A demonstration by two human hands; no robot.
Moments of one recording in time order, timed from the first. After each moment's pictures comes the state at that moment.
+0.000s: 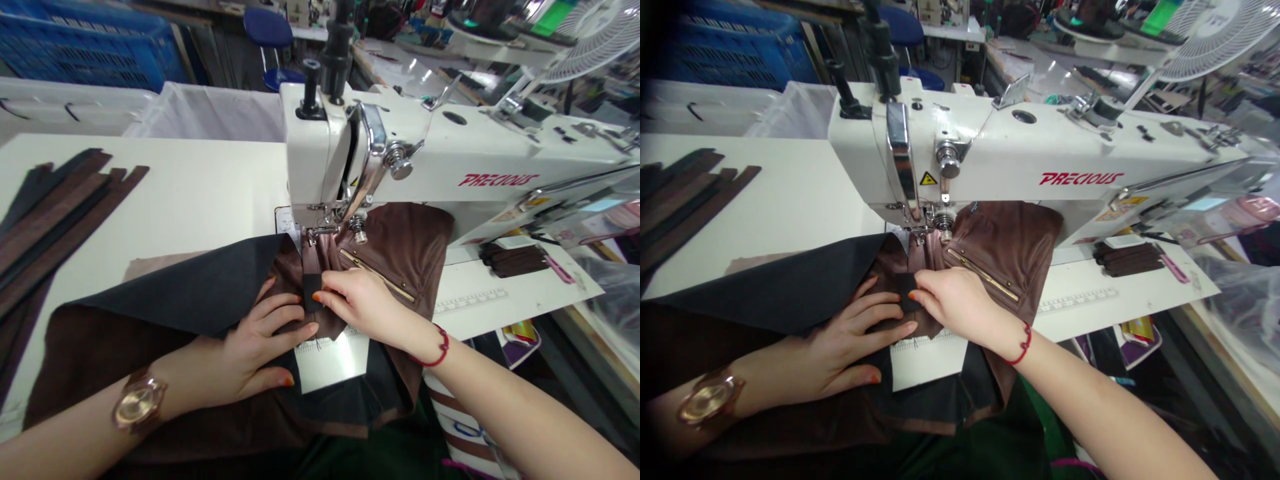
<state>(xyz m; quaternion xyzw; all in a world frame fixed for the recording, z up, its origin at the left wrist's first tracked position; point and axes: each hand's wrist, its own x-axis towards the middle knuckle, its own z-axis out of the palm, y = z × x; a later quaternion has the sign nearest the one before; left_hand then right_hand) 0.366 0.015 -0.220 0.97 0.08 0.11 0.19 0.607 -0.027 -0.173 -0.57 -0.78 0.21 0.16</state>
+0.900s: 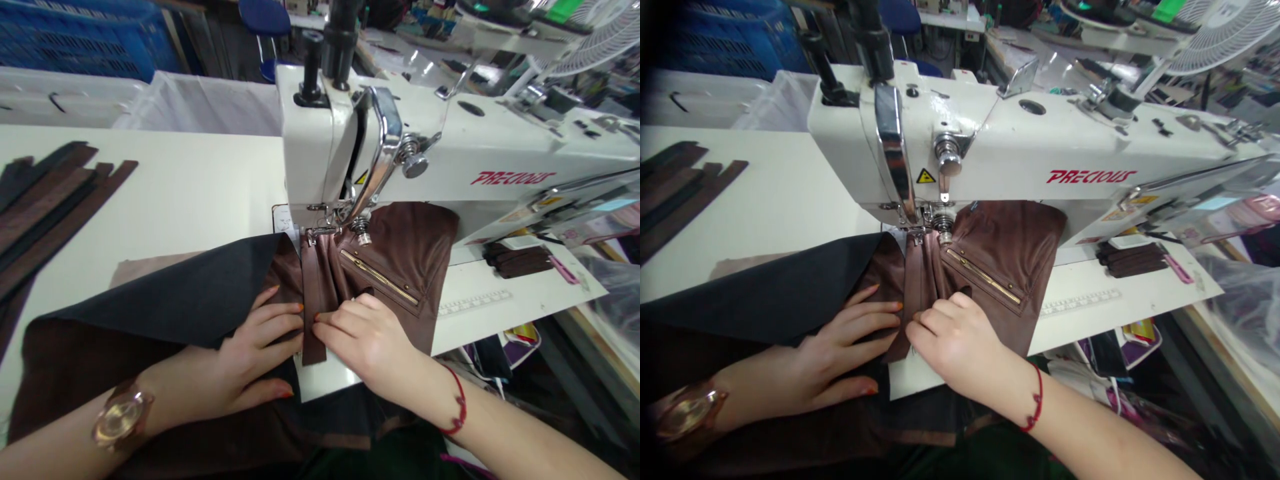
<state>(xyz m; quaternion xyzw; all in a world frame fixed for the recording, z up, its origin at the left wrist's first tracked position) 0.361 0.017 -0.211 0.97 0.06 0.10 0.20 0.601 -0.069 -0.184 -0.46 -0.87 0.05 0.16</state>
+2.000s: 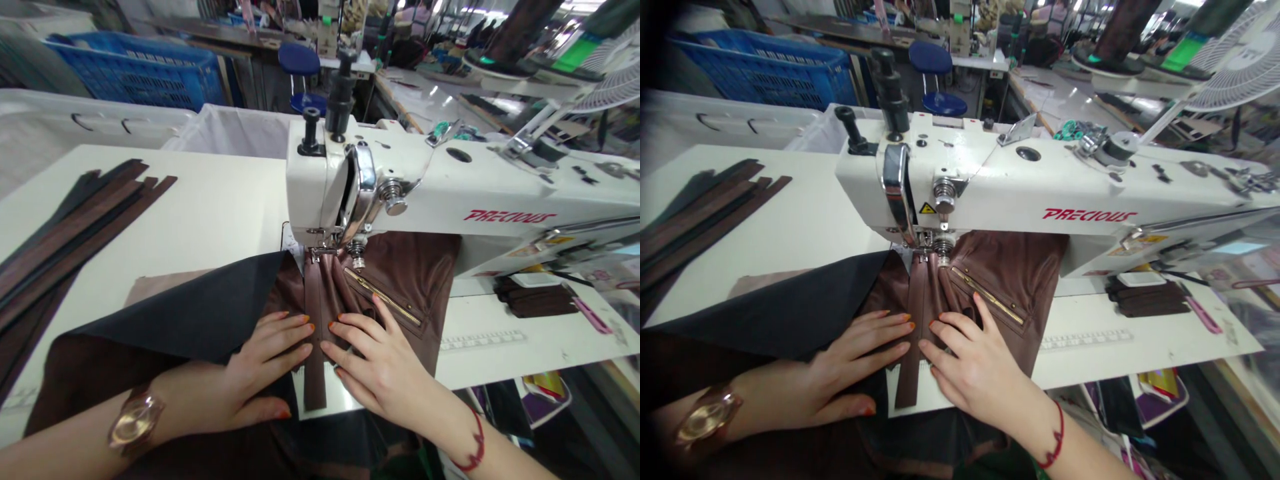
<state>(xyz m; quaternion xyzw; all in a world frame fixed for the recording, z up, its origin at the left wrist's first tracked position) 0.373 -0.001 -0.219 0.96 0.09 0.14 0.22 0.638 -0.083 -0.190 -0.47 -0.86 0.07 0.16</state>
